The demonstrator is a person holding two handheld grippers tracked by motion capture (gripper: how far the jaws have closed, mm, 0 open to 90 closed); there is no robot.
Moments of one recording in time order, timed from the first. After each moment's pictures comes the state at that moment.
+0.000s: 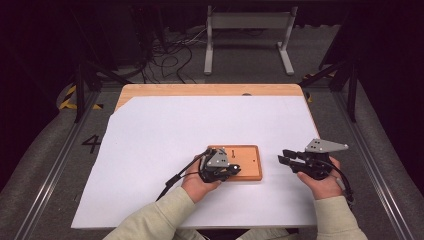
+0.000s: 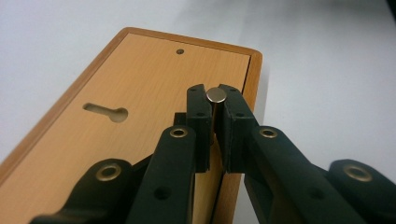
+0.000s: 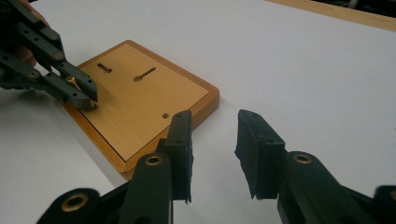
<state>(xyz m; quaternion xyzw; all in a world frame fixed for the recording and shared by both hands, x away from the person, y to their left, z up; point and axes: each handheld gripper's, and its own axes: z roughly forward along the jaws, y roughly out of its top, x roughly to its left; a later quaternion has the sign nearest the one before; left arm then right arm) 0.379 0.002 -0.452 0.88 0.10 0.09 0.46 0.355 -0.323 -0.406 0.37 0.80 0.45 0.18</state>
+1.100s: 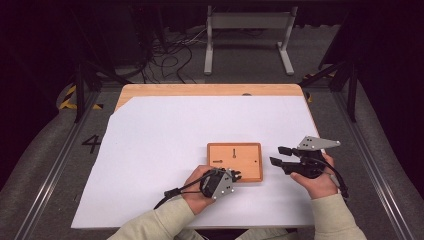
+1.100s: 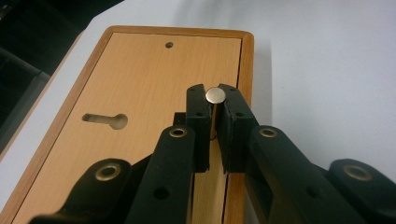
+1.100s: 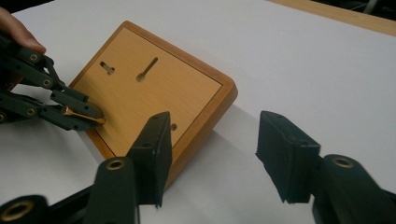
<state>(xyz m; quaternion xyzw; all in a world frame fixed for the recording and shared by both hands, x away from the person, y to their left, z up) 0.340 -0.001 -0.457 0.87 -0.04 0.26 0.41 0.359 -0.302 -0.397 0.35 0.81 0.45 0.16</state>
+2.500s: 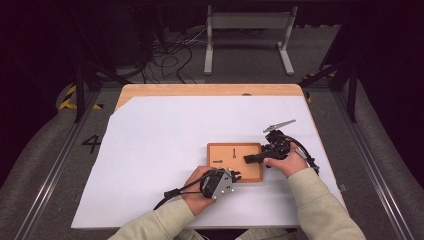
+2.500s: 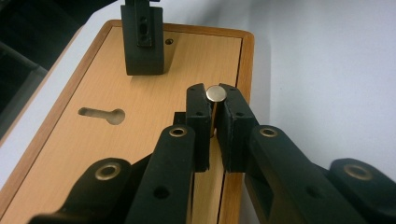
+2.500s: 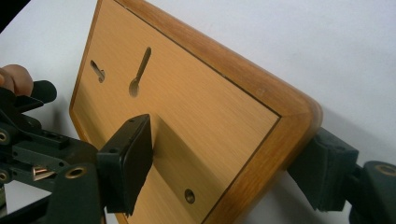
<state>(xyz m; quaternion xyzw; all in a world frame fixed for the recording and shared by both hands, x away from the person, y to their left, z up) 0.340 0.000 -0.458 0.87 -0.02 0.25 0.42 0.436 -0.247 -0.430 0.40 0.83 0.38 -0.04</state>
